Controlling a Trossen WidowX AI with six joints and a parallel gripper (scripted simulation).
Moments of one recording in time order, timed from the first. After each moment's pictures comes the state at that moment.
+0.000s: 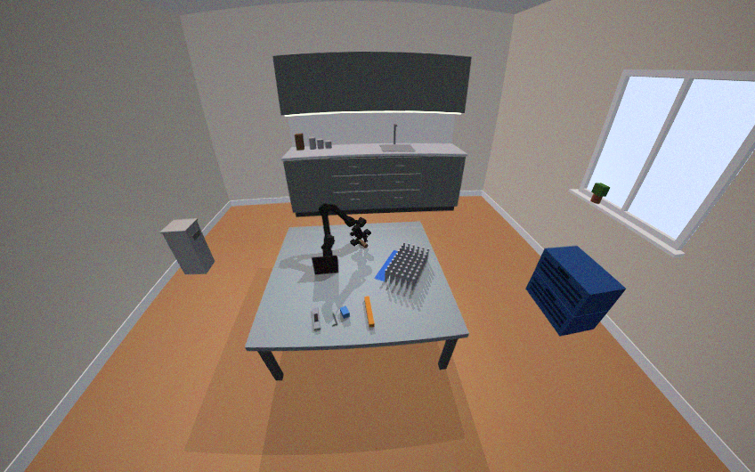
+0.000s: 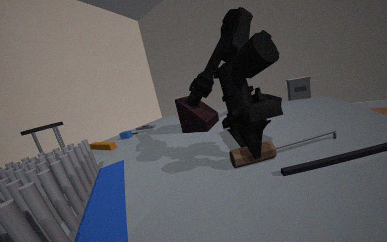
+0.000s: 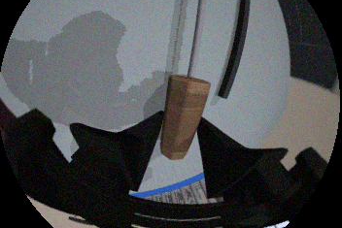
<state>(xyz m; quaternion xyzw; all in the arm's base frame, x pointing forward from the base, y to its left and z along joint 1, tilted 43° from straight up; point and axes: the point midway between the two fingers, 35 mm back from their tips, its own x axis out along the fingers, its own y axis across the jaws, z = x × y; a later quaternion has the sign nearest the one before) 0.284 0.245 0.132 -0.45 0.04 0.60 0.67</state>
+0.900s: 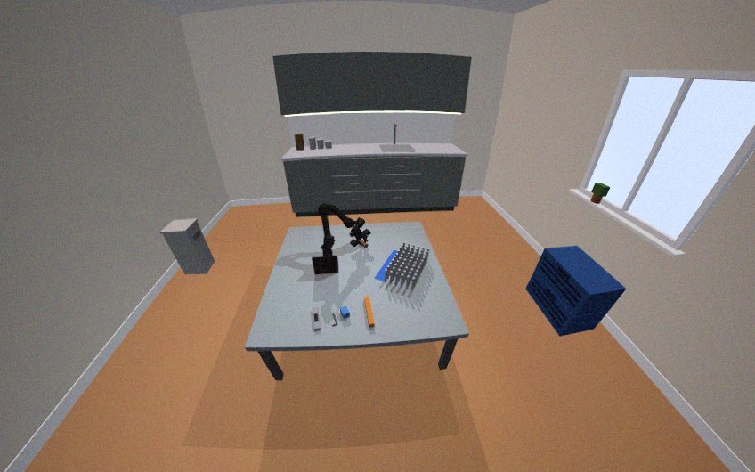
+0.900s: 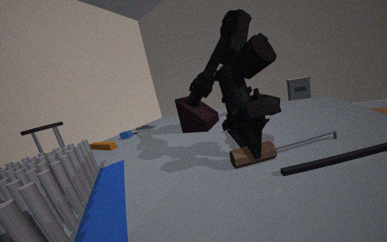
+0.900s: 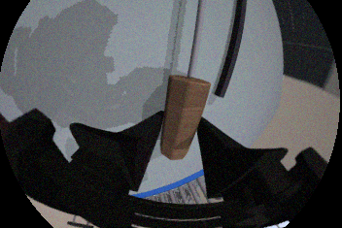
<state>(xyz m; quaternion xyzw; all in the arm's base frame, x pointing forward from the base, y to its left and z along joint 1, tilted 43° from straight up) 0.284 0.245 0.132 -0.45 0.02 0.58 0.68</state>
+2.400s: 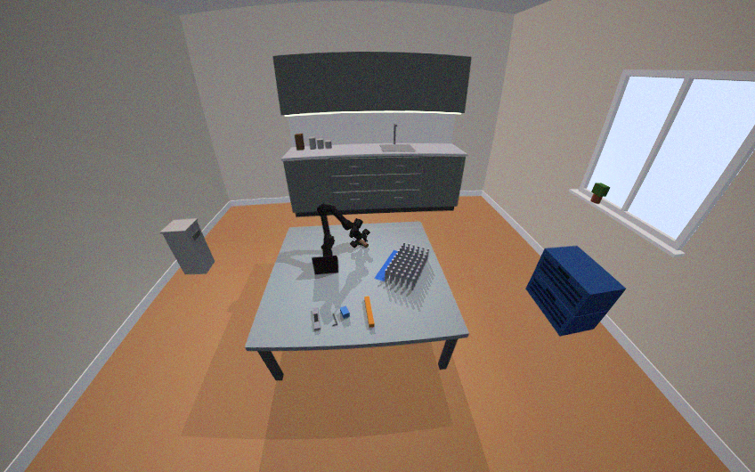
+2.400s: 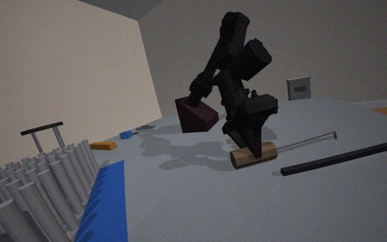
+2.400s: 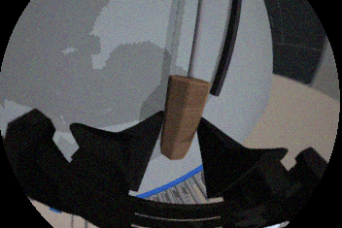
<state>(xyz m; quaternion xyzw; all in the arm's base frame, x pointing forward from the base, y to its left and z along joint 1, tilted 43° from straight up) 0.284 0.245 0.131 -0.45 -0.01 0.54 0.71</state>
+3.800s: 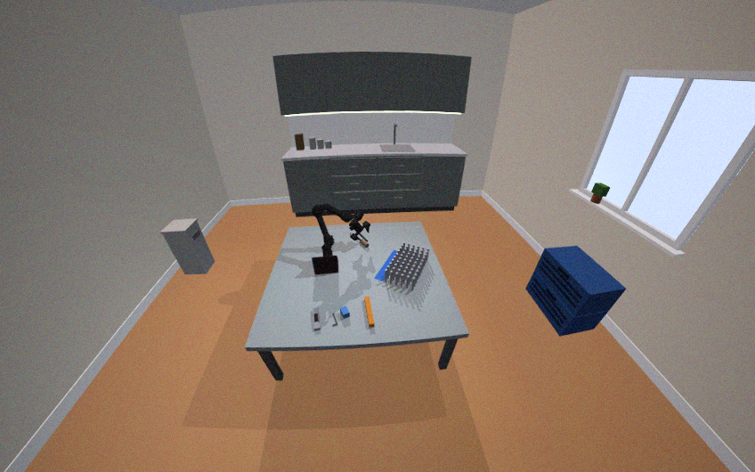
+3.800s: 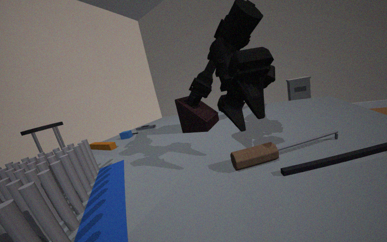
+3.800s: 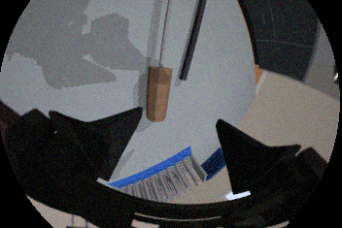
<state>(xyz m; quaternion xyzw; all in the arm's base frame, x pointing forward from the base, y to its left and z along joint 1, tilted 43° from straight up) 0.290 0.196 0.187 -0.46 -0.01 0.53 0.71</state>
